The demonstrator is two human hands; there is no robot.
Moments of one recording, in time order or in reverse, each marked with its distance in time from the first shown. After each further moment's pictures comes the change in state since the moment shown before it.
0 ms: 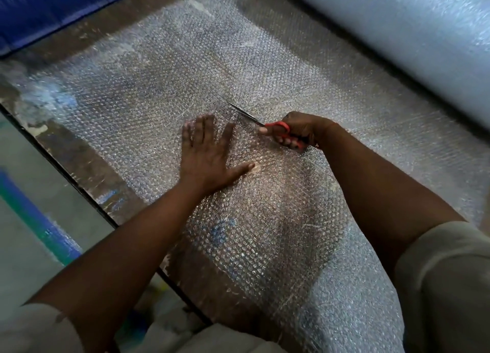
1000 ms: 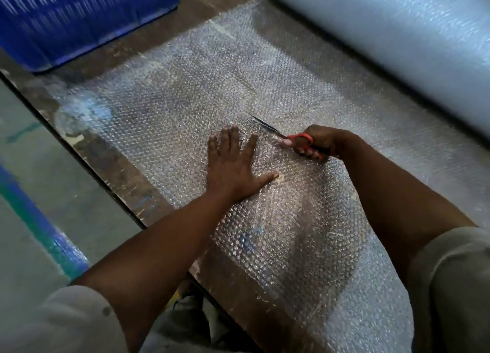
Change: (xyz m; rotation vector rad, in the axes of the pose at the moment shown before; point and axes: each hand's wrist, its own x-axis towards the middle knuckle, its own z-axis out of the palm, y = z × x) left_hand -0.007 0.001 -0.009 -0.088 0.019 -0.015; right_hand 0.006 0.004 0.001 -0.065 0.039 0.005
